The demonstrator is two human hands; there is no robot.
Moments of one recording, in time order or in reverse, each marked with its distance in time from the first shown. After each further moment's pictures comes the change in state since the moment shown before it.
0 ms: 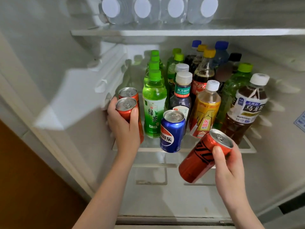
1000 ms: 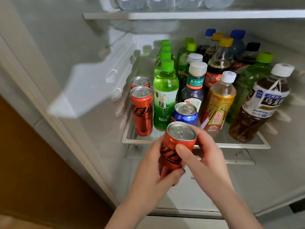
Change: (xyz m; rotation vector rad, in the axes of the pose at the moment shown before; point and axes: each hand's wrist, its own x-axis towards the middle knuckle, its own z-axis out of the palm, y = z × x) left_hand -0.095 0.039 -0.066 -0.139 -0.767 -0.078; right_hand -0.020 -0.049 0.052 -0.012 -0.413 -0.039
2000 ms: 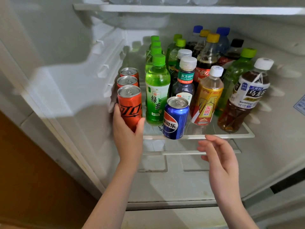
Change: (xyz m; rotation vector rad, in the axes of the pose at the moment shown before) left_hand 0.069 -0.052 -0.017 0.187 0.679 -0.042; right_hand -0.034 0.035 -0.018 0.056 0.461 0.125
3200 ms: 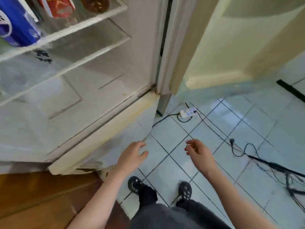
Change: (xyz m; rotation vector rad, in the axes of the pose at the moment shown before) left_hand -0.328 -0.077 -0.040 0.362 -1.735 -0.095; right_hand -0.288 0.129 -0.211 -0.579 0.250 0.834
